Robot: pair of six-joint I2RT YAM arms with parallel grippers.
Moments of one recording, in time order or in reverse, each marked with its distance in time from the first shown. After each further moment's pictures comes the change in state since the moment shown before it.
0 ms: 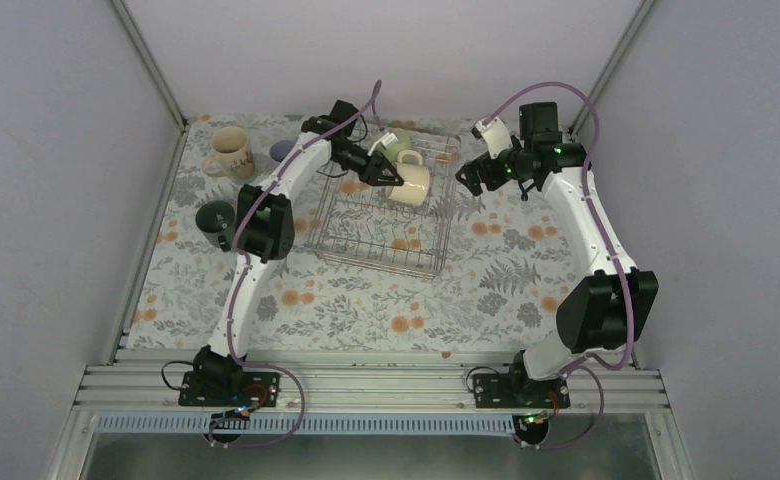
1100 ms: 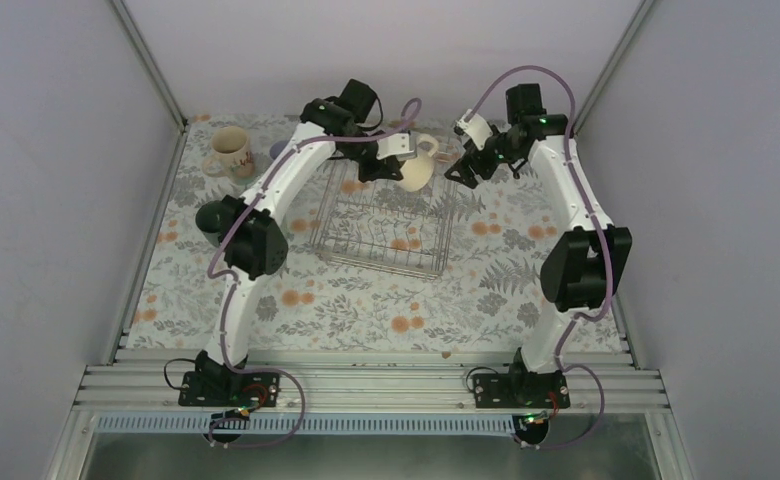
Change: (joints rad) left arm -0.122 -0.257 -0.037 -0.134 -0.420 0.417; right arm -0.005 0.256 0.258 -0.151 -0.168 -0.318
